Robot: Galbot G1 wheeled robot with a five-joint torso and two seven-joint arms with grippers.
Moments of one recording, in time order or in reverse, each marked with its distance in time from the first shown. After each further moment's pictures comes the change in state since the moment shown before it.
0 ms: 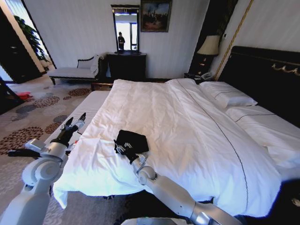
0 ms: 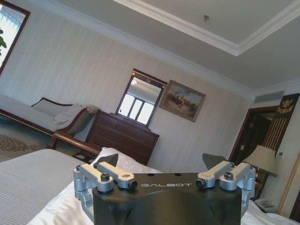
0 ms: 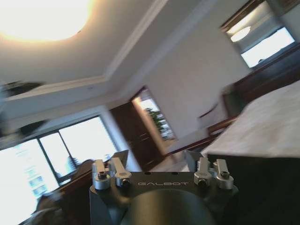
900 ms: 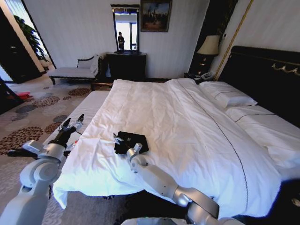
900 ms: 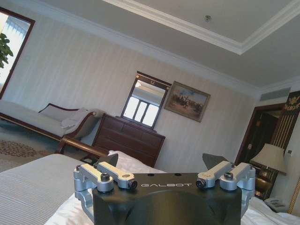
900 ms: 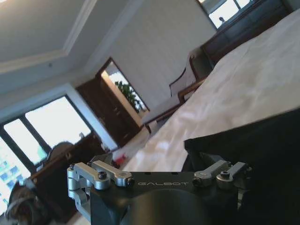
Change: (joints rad) left arm 0.039 0.001 -0.039 -0.020 0.019 -0.005 0.002; right arm 0.146 0.230 -0.051 -0.385 0.126 -0.060 0.027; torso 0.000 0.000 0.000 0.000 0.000
